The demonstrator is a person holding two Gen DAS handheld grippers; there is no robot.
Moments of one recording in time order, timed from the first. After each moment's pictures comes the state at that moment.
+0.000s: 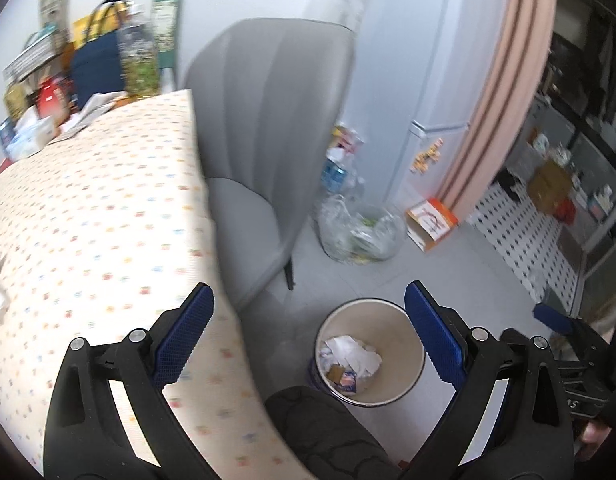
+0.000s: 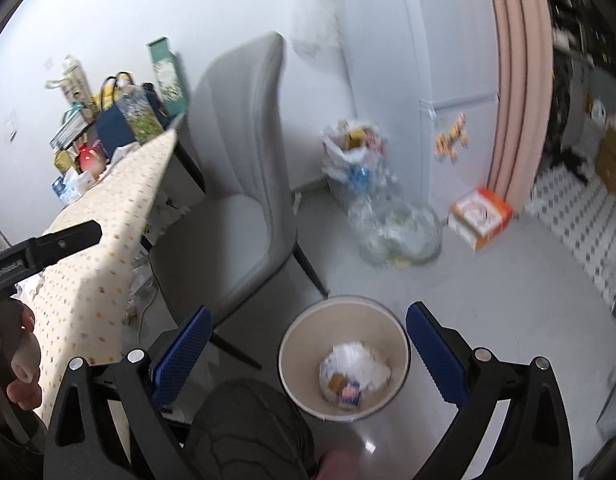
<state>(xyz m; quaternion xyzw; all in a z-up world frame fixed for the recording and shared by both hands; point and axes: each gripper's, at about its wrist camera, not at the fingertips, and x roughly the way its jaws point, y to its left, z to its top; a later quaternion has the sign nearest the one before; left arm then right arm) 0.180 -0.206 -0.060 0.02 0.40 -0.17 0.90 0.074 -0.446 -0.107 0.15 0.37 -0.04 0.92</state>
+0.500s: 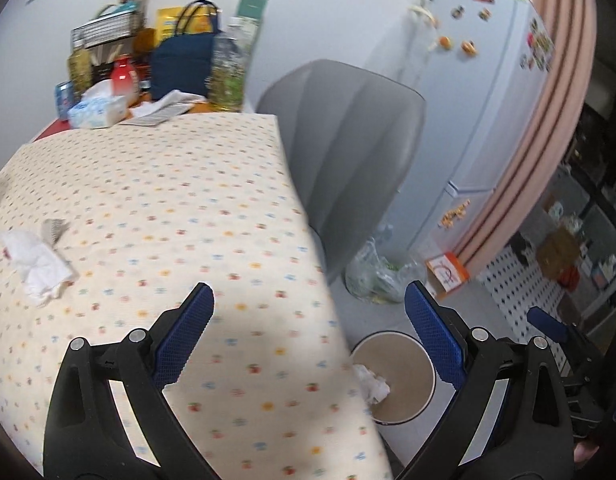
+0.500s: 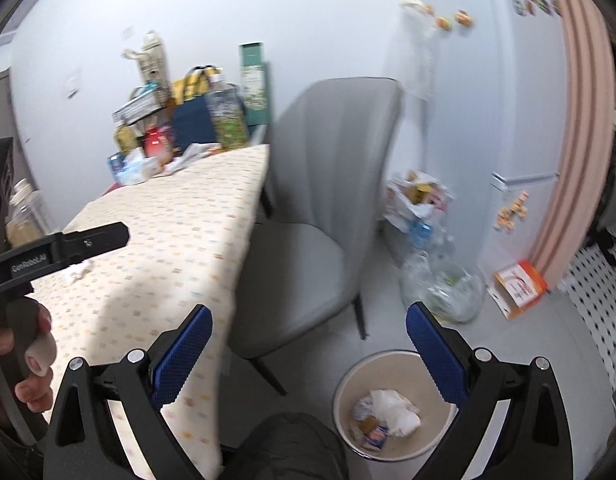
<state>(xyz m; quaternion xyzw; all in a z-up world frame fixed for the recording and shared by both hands) 0.168 -0.085 -0.032 -0.07 0.35 -0.11 0.93 0.102 -0.333 -0.047 0.07 0.32 0.06 0.94</state>
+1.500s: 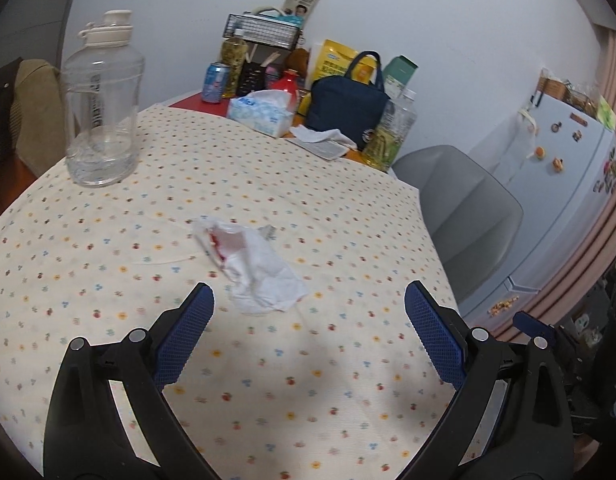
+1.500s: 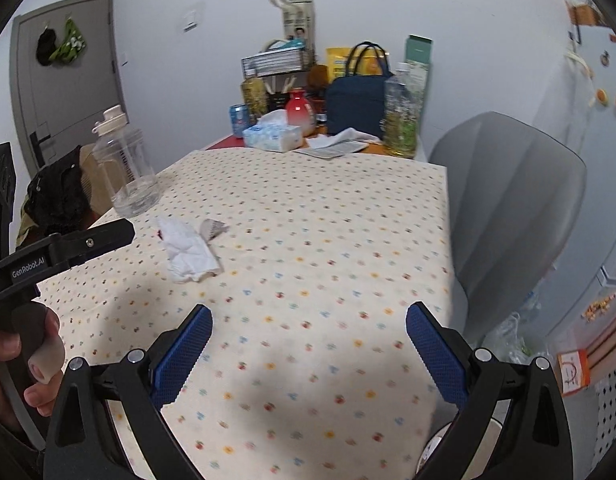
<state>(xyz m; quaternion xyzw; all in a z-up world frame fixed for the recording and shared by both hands) 0.120 0.130 -0.026 -0.20 0.30 0.03 0.93 0.163 -0.114 -0.008 -0.04 0.33 0.23 0.92</state>
